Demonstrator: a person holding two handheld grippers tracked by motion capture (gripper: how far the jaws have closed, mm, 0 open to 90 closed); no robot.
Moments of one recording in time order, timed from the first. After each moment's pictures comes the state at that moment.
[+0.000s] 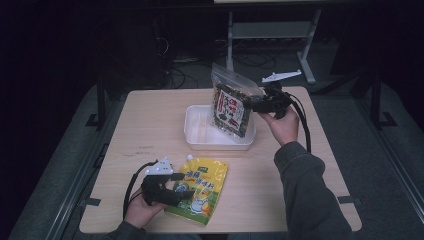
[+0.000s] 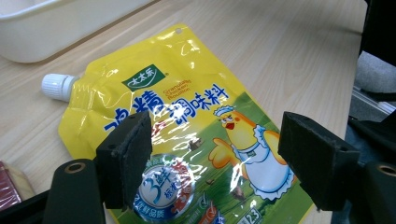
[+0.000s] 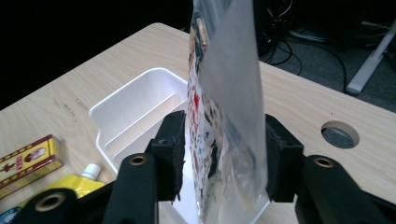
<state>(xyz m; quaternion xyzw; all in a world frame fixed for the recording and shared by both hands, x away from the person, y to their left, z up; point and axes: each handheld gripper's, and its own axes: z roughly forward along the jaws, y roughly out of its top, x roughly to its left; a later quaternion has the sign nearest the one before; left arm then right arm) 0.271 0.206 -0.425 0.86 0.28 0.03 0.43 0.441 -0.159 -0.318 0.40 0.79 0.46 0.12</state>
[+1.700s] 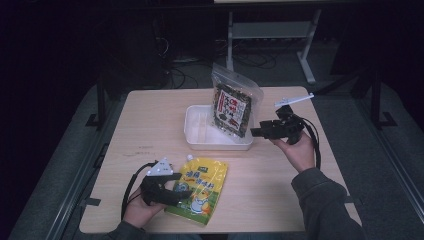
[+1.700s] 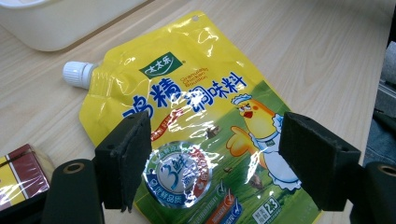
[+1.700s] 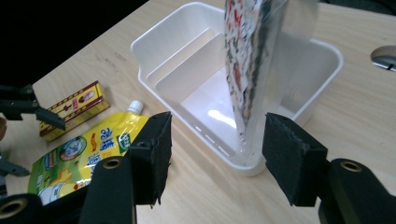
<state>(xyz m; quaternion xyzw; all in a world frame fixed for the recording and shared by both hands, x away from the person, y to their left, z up) 0.270 0.208 -0.427 0.87 0.29 0.05 0.40 0.385 -0.185 -0.350 0.40 0.80 0.44 0.04</state>
